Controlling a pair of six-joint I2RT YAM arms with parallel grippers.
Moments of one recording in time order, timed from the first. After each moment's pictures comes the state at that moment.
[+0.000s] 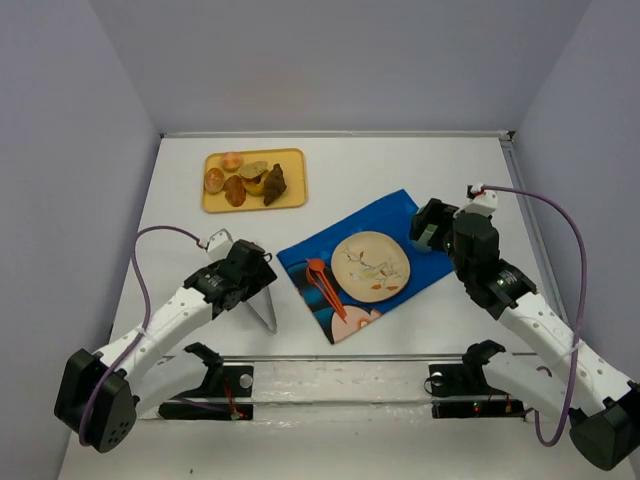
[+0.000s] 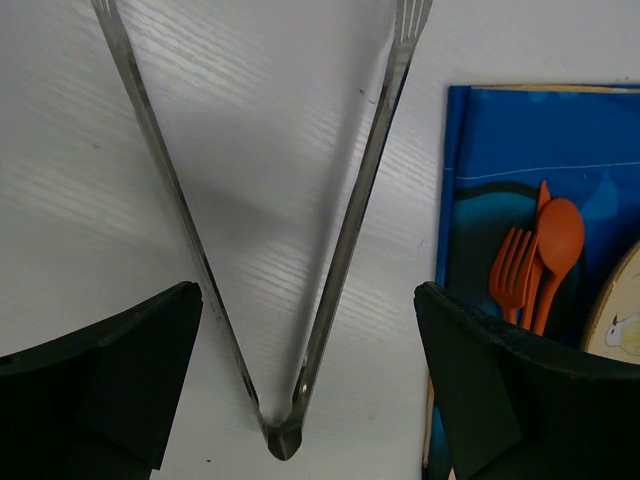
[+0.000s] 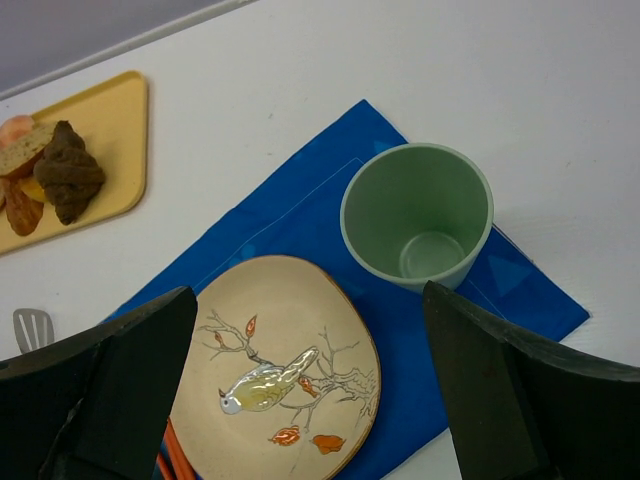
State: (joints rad) left arm -0.56 0.97 0.58 -0.62 -0.38 -1.06; right arm 0.50 0.84 0.74 -0.23 0.45 0.52
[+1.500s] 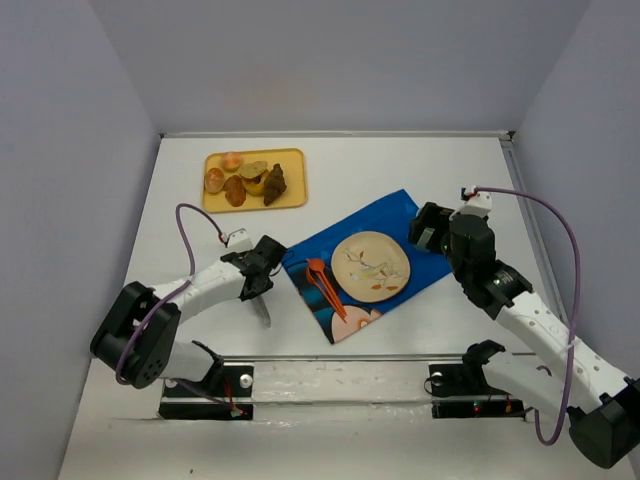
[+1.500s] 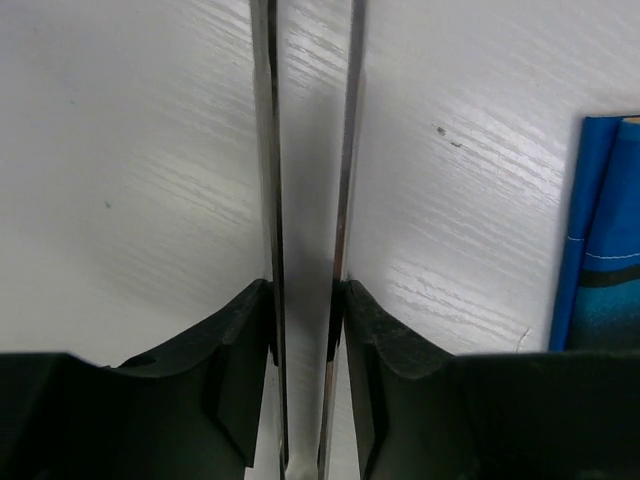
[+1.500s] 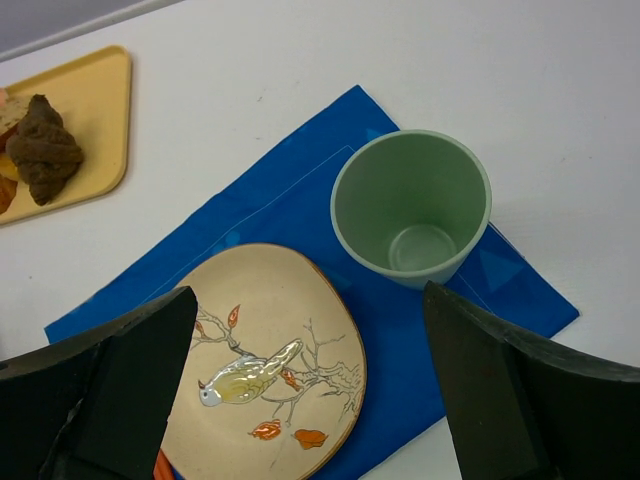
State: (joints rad) left arm -0.60 1.35 0.63 -0.53 -0.51 -1.01; right arm 0.50 0.86 0.71 -0.21 0.43 0.48
